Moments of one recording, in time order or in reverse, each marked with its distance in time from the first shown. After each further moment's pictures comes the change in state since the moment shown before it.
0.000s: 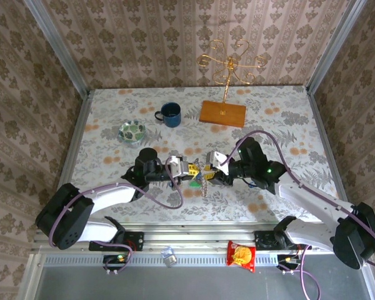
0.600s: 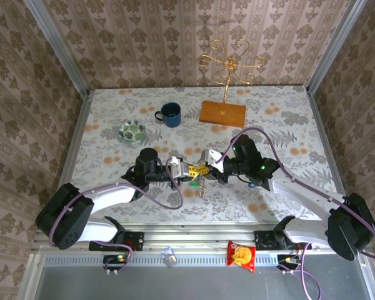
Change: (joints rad) left arm 0.000 0.000 0.000 -0.026 0.016 0.008; right arm 0.022 0.079 0.035 0.067 -0.022 0.003
